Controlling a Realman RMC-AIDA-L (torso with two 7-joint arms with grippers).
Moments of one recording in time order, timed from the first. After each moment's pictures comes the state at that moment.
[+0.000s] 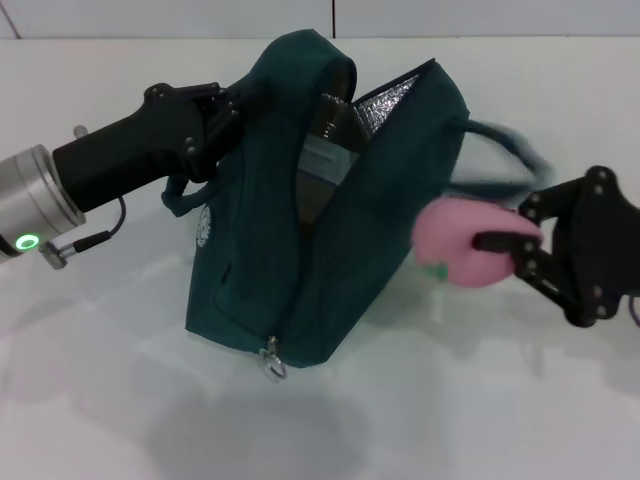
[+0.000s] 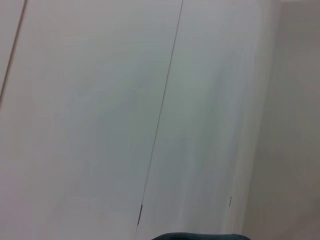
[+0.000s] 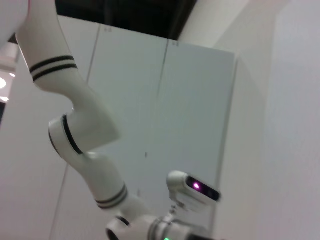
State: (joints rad) left arm -0.69 -2.06 2.84 -0.36 -0.66 1.80 -1.03; right arm 0.54 2.03 -0.81 -0.40 -1.64 -1.95 0.69
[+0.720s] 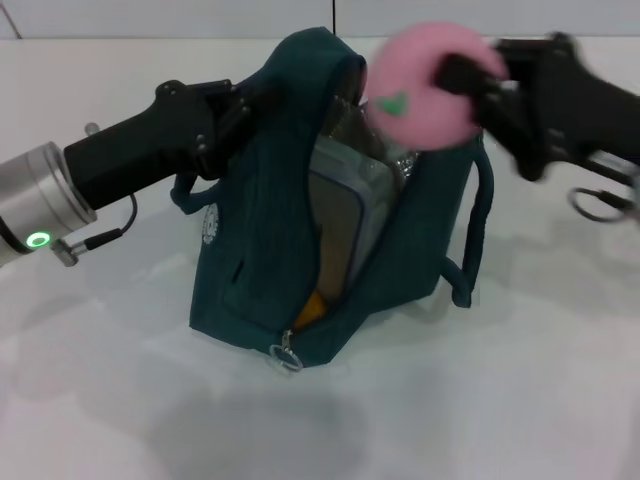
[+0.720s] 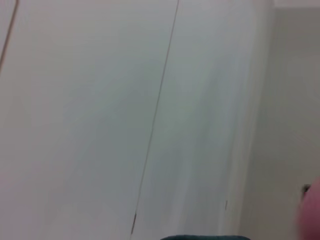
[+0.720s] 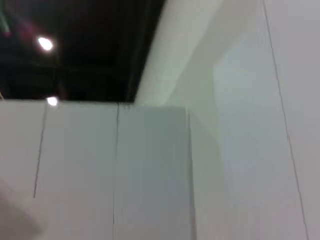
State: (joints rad) left arm -0.70 -2.07 2.84 -0.36 -0.66 1.80 -1.03; right arm 0.71 2.03 -0.91 -0.23 -1.31 -1.85 0.87
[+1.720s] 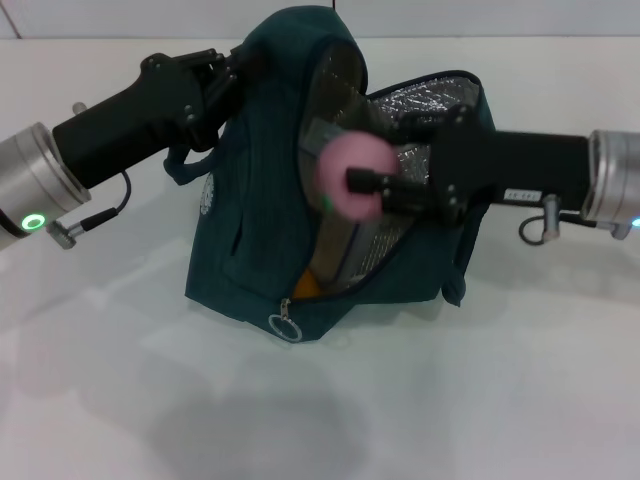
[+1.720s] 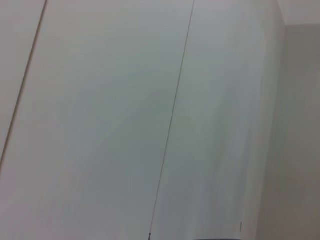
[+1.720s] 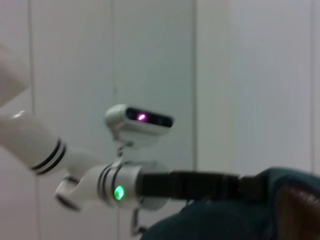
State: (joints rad) left arm -0.71 -2.07 2.84 -0.36 -0.73 1.80 -1.03; right arm 0.59 2.02 -1.36 -0.66 -1.27 -1.43 1.14
